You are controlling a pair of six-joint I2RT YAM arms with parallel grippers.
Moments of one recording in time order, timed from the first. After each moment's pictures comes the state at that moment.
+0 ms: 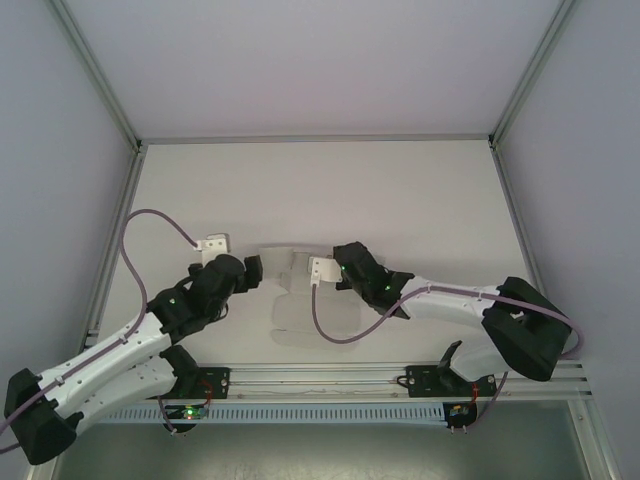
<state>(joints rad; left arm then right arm) -0.69 0.80 0.57 -0.52 -0.49 -0.68 0.90 1.40 0.61 0.20 0.38 -0.95</state>
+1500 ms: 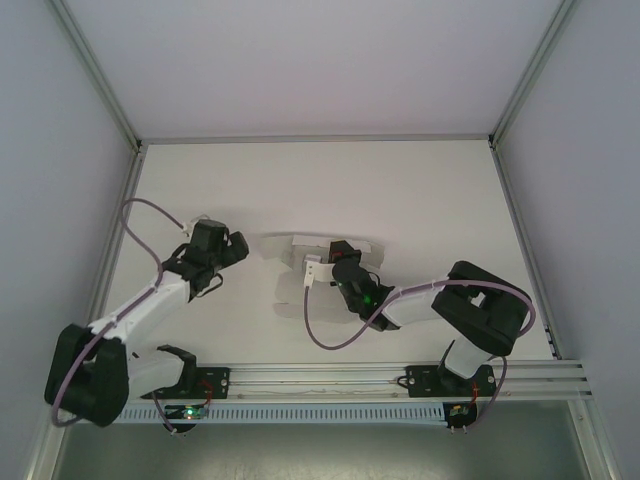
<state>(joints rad) -0.27 1.19 0.62 -0.30 -0.17 -0.68 0.94 1.64 0.51 0.76 0.64 -1.15</state>
